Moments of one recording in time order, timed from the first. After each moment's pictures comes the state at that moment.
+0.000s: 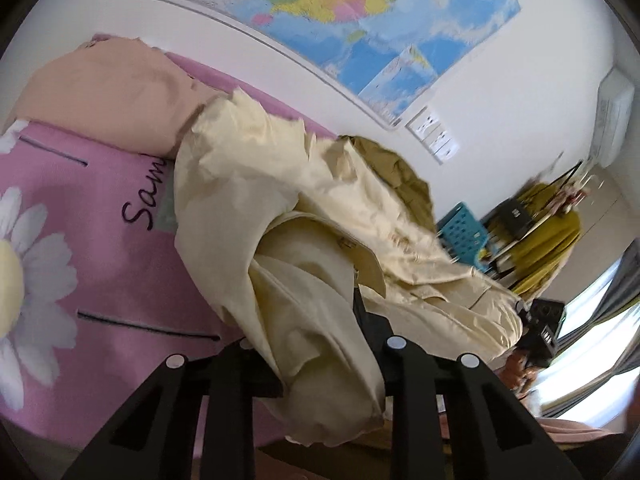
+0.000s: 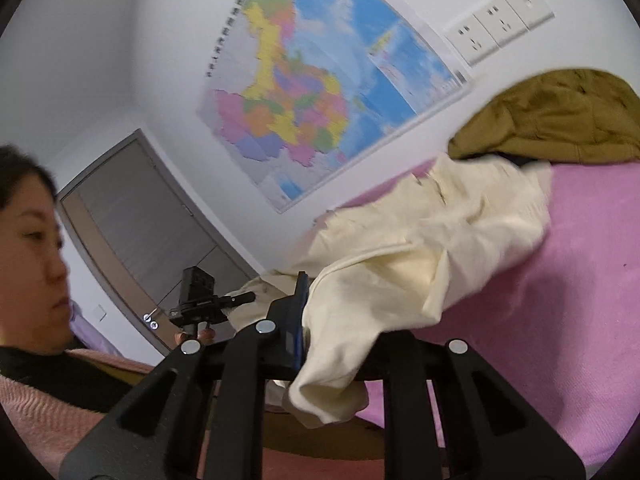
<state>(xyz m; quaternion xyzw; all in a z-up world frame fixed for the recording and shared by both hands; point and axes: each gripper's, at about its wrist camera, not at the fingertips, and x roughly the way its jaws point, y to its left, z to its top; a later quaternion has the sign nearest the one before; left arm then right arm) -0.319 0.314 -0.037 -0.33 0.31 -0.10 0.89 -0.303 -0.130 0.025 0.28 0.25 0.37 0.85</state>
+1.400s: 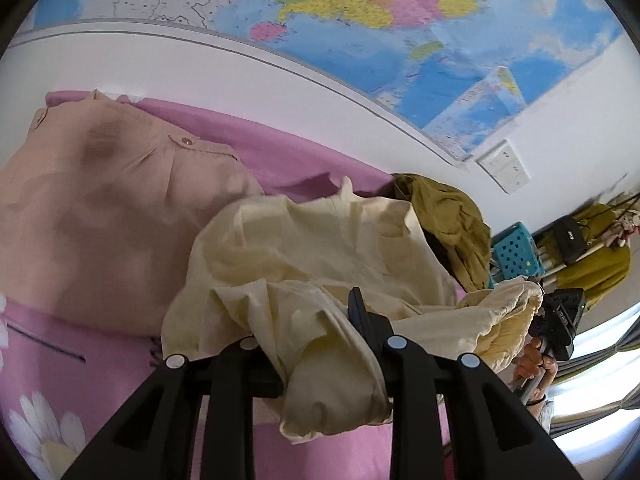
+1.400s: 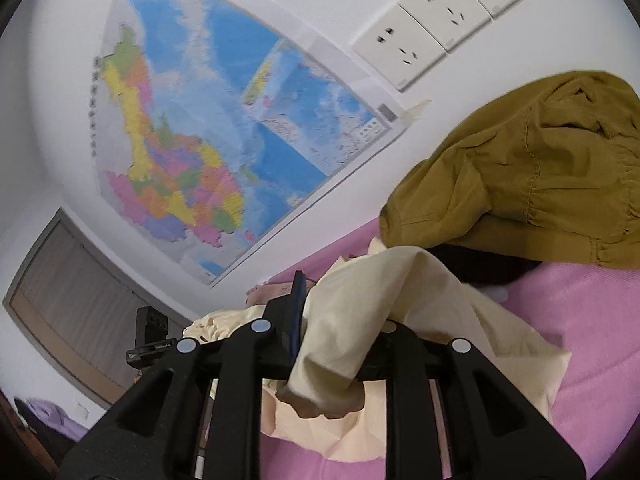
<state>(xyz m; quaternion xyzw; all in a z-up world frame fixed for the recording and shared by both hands) -0.098 0.386 0.041 -0.29 0.43 -0.03 0.86 -0.049 -0.149 0.034 0.37 0.31 0.24 0.84</state>
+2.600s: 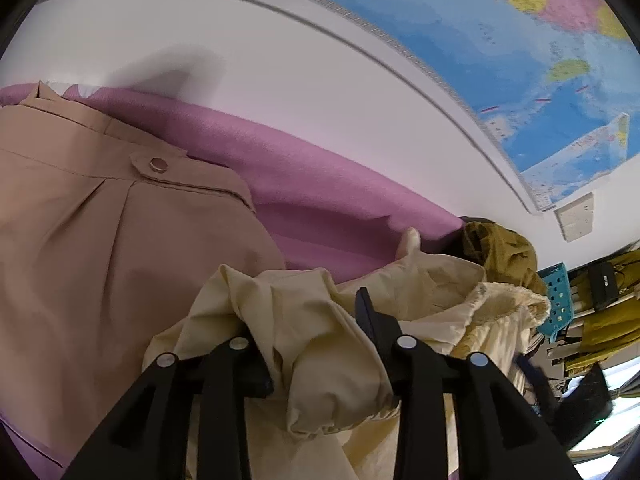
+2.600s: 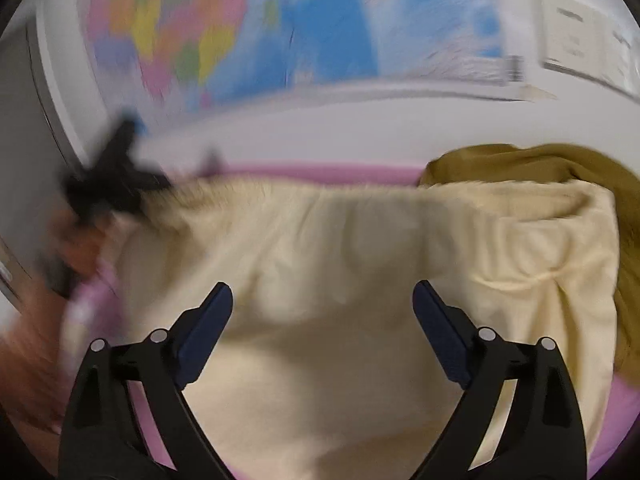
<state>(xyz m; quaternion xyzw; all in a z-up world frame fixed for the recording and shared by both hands) 0.026 0.420 -0.018 -0.32 0.45 0.01 0.83 0.009 0.028 -0.022 0.02 0.39 0.20 0.90</state>
